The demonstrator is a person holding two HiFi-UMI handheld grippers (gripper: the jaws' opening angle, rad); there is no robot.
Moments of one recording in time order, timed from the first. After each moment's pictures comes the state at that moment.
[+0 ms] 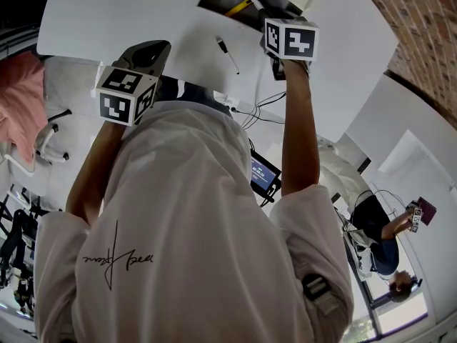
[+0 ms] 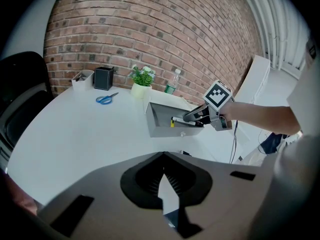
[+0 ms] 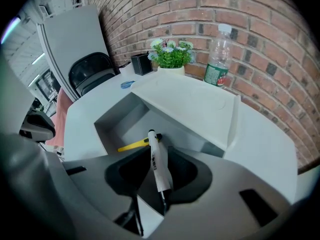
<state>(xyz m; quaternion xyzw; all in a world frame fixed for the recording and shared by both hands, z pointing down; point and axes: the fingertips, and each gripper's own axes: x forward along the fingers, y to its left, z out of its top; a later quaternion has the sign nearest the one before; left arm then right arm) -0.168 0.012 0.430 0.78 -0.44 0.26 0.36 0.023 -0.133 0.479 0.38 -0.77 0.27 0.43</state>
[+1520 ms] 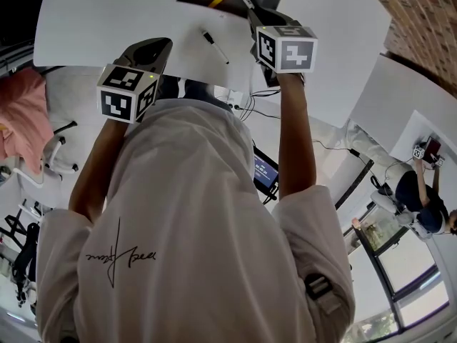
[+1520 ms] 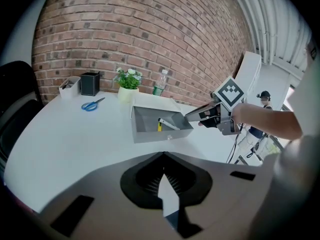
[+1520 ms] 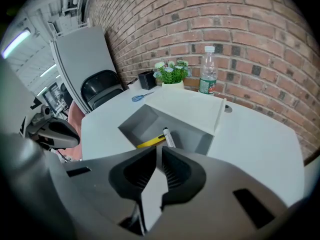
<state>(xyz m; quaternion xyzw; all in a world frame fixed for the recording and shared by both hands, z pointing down) -0.124 0.013 0.417 0.81 -0.41 0.26 0.33 0.036 -0.091 0.432 0.39 -0.80 0.27 0.36</state>
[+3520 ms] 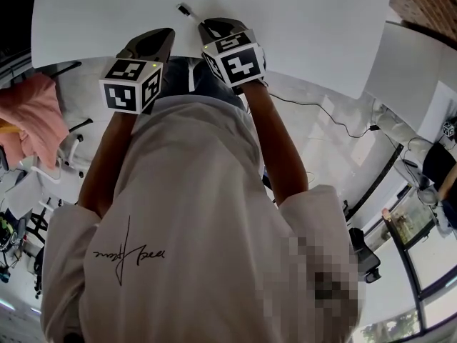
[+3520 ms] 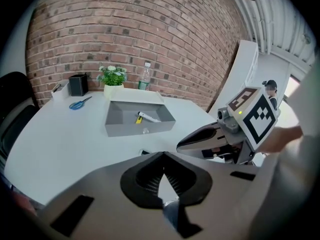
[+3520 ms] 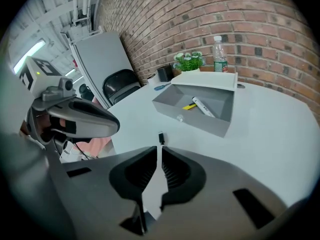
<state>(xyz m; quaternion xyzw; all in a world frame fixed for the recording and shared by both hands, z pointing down) -0.040 0.051 0.422 0.80 -0.41 0.29 0.31 0.016 0.038 0.463 0.32 -0.84 0.31 0.31</state>
